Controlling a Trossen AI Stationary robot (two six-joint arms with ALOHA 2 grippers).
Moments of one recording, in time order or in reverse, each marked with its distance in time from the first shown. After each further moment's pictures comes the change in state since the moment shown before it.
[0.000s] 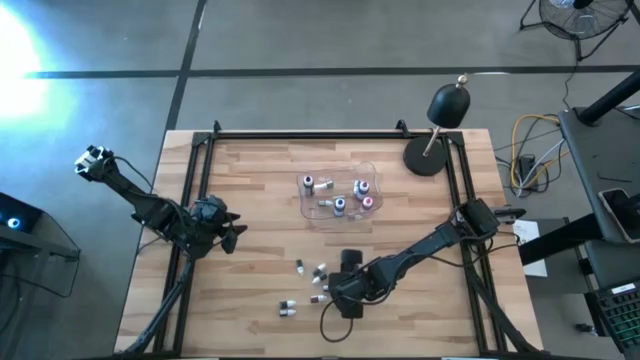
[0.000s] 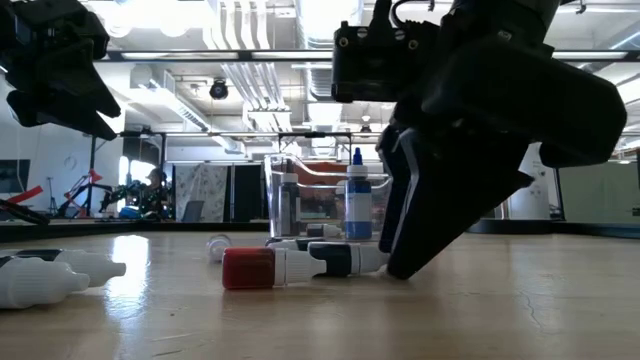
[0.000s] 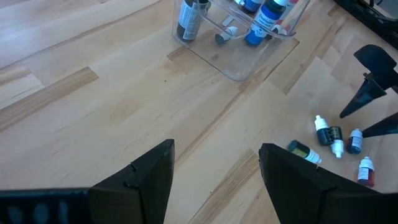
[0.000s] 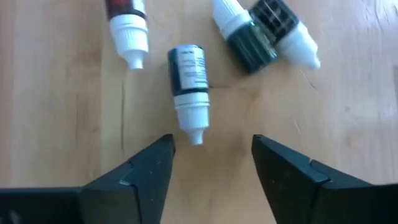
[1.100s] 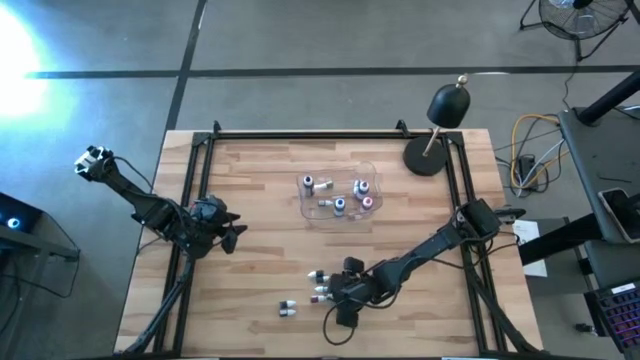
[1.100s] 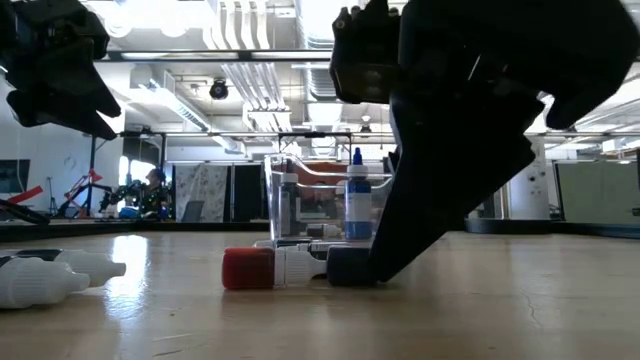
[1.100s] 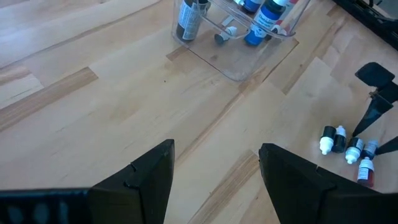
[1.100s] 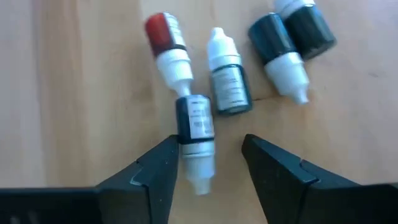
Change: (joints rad) left arm 0.000 0.000 0.000 0.002 0.000 0.002; right arm 0.010 -0.002 -0.071 0.201 -0.027 0.223
